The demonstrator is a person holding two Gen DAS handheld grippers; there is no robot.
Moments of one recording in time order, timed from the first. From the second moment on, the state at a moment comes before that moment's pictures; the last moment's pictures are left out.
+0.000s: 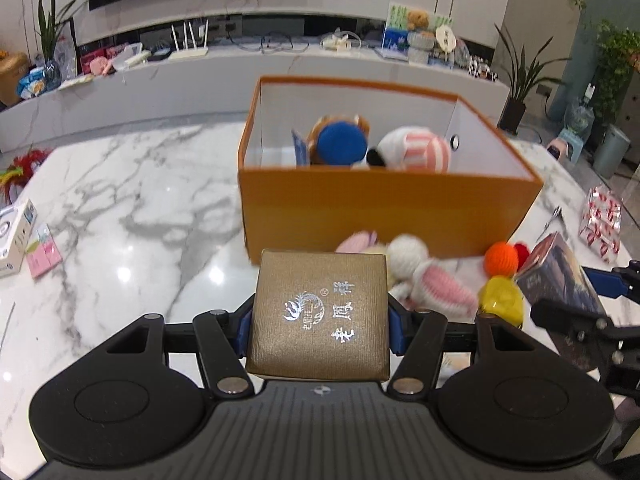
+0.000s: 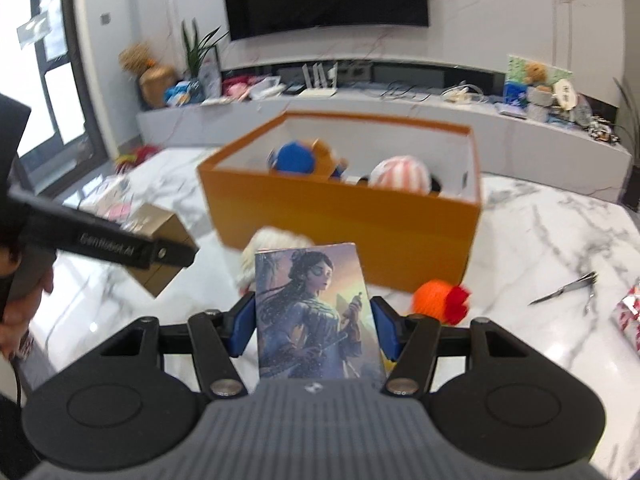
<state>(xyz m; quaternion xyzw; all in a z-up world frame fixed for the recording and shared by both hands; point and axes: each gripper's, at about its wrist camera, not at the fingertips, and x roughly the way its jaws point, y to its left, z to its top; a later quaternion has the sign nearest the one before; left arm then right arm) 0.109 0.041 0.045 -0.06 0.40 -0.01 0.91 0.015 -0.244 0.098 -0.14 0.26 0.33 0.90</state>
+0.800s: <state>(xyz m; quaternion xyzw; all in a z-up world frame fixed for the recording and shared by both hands) 0.267 0.039 0.077 -0.19 0.33 -0.03 0.93 0.165 -0.203 0.147 0.05 0.26 0.32 0.91</state>
